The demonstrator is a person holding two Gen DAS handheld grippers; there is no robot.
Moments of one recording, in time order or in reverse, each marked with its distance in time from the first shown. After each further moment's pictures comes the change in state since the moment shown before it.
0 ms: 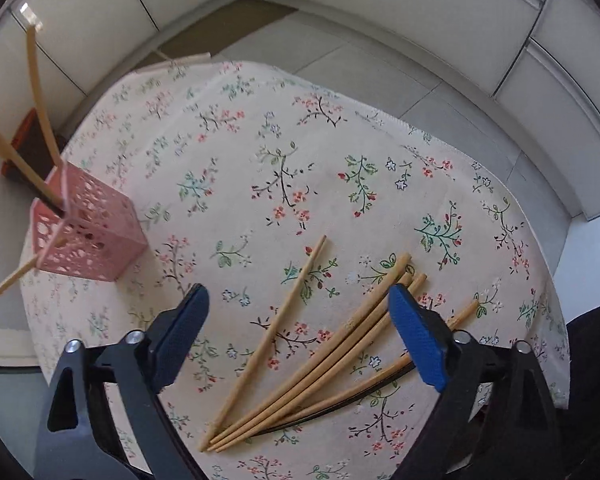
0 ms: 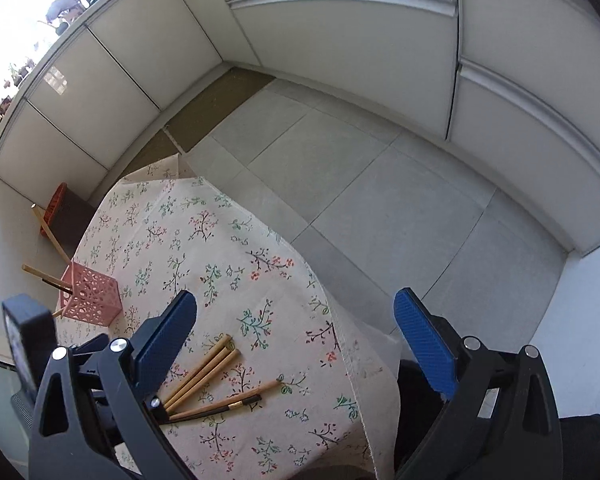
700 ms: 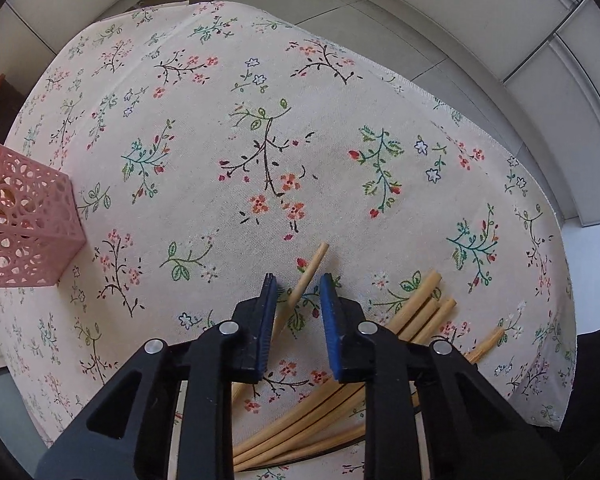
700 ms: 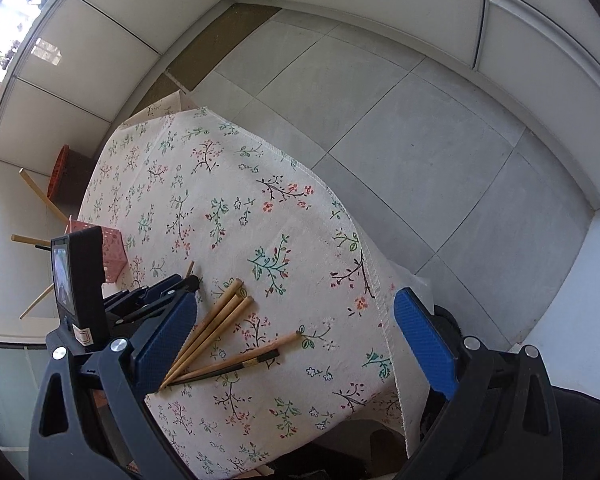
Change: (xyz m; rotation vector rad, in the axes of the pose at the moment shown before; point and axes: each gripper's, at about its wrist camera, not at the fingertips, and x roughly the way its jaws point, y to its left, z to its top) left arm 0.066 -0.002 0.013 -0.032 0.119 -0.075; right arm 0.040 0.006 -0.016 0.004 0.219 0.026
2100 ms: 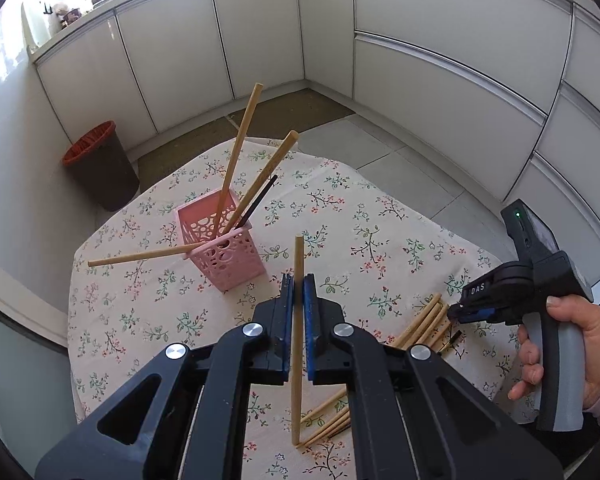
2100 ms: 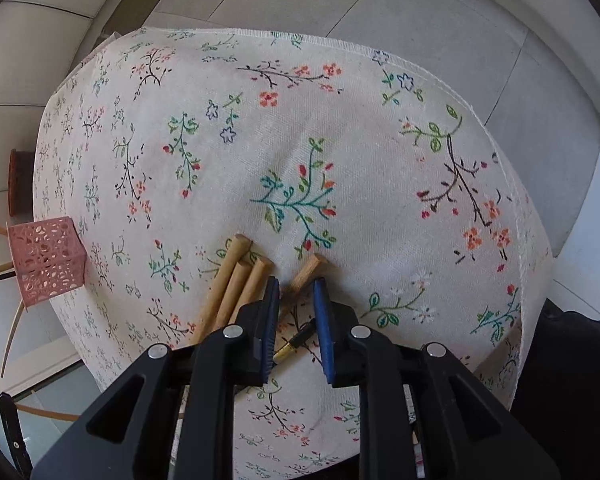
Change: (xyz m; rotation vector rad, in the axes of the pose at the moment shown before) left arm -0.181 0.047 -0.094 -0.128 -0.514 0.130; right arm 0.100 0.040 -0.008 0.198 0.240 -0.087
